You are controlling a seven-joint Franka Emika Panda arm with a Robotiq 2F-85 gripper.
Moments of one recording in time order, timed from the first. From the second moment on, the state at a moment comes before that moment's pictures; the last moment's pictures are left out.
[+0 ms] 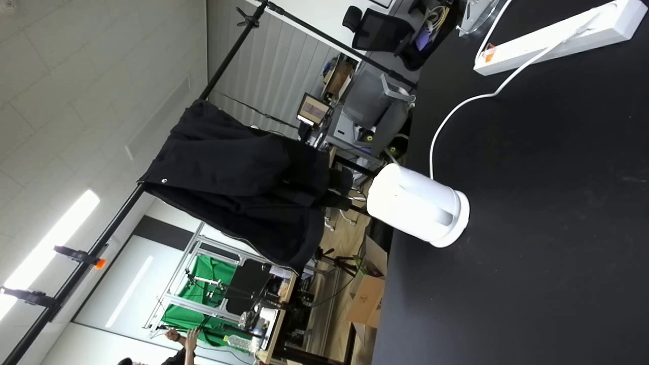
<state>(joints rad) -0.19 -0.41 -0.02 -2.61 -0.19 2.54 0.08</state>
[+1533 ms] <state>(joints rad) -0.20 0.30 -0.16 -2.20 -0.57 2.56 0.57</state>
